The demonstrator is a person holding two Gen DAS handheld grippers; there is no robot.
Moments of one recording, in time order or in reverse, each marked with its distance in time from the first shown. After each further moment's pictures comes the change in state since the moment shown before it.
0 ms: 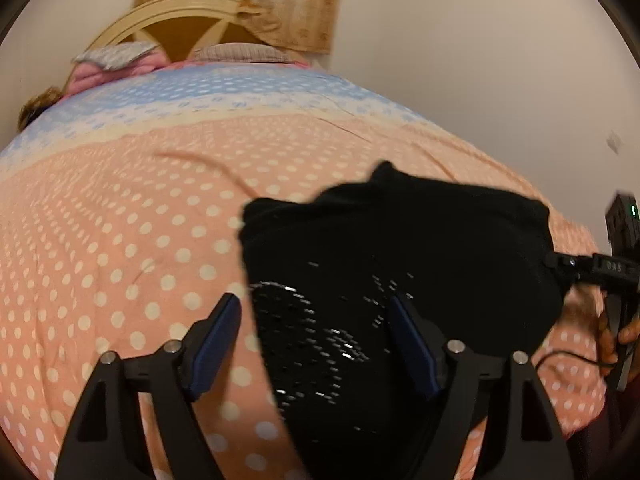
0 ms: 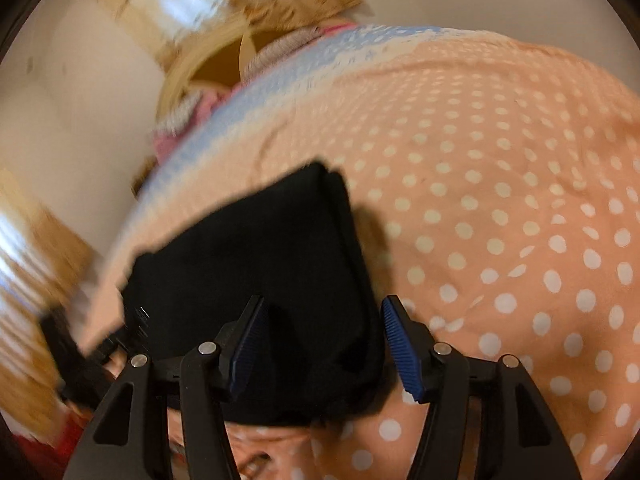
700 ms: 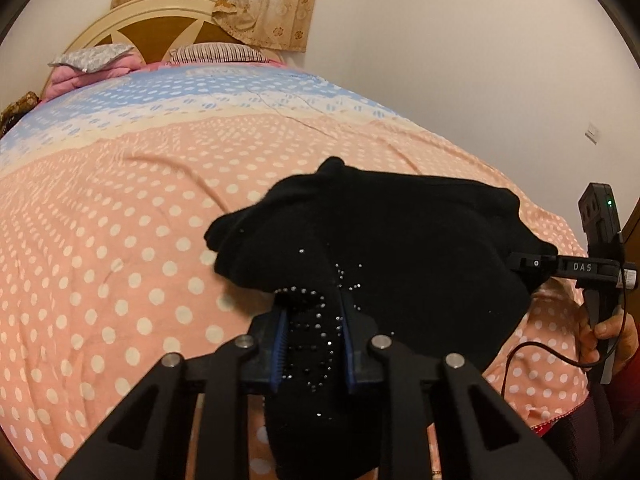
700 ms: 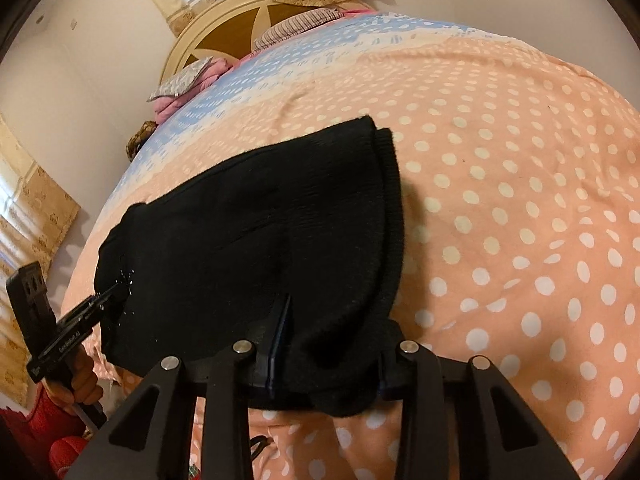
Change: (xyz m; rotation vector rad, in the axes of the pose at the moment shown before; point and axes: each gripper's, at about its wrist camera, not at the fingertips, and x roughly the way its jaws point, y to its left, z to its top) left arm -0.006 -0.008 -0.002 -0.010 0.004 -0.090; right arm 0.012 0.017 -0.009 -0.068 0.046 -0.022
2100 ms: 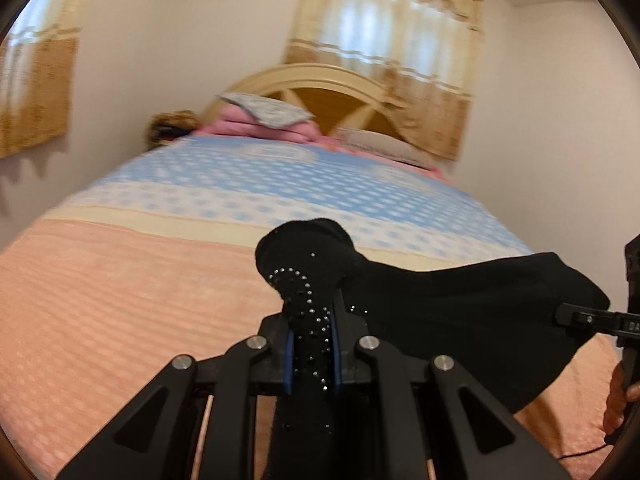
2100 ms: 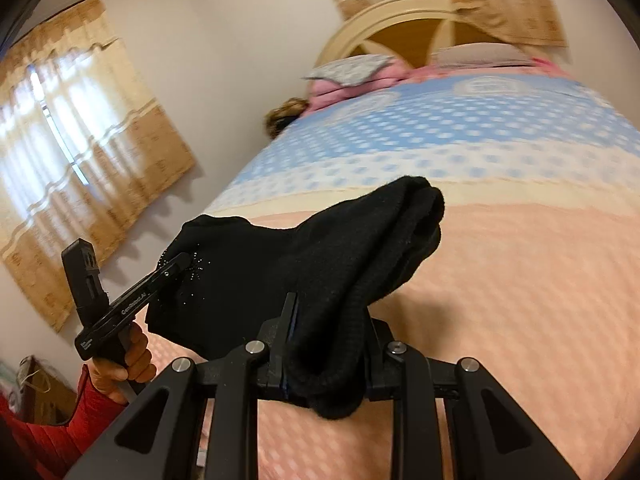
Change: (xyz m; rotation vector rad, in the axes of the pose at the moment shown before) left arm -0.143 0.243 0.072 -0.279 -0.330 0.442; right arm 0.080 0.332 0.105 -0.369 -0.005 0.397
